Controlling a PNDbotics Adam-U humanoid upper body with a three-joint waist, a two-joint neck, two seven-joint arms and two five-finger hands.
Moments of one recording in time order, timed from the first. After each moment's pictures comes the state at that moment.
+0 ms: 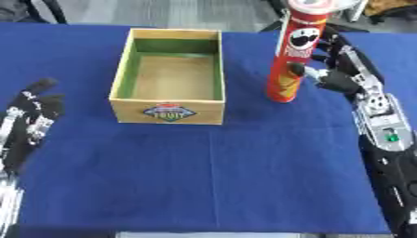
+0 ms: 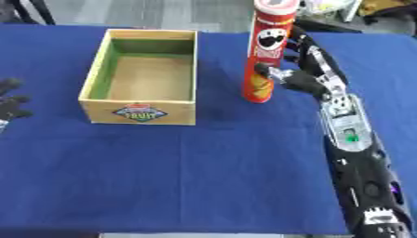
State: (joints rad) left arm -0.16 0.22 0.14 -1.76 -0.12 -0.02 -0.17; right arm -0.64 -0.20 -0.13 -1.24 0.18 -0.13 0.23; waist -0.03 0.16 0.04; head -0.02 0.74
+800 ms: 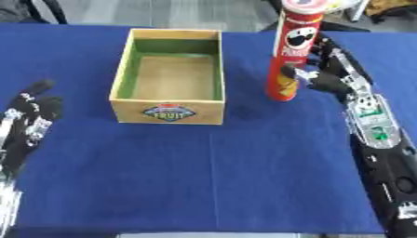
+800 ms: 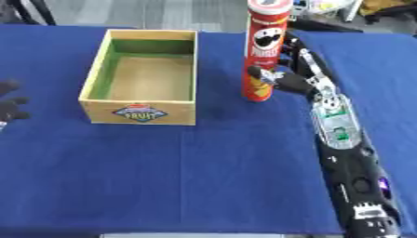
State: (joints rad) left arm -0.16 0.22 0.14 -1.76 -0.12 -0.02 -0.17; right arm -0.67 -0.18 -0.15 -1.19 0.21 -0.13 0.21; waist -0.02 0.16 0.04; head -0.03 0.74
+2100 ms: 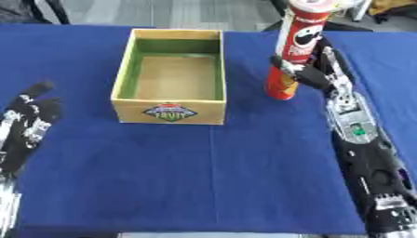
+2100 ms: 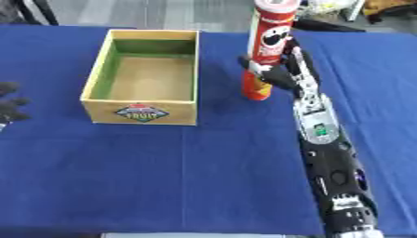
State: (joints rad) left arm -0.16 0.21 0.13 -1.76 -0.12 -0.02 -0.18; right arm -0.72 -0.11 -0.18 -1.11 0.29 -0.11 0.01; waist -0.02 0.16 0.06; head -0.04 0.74
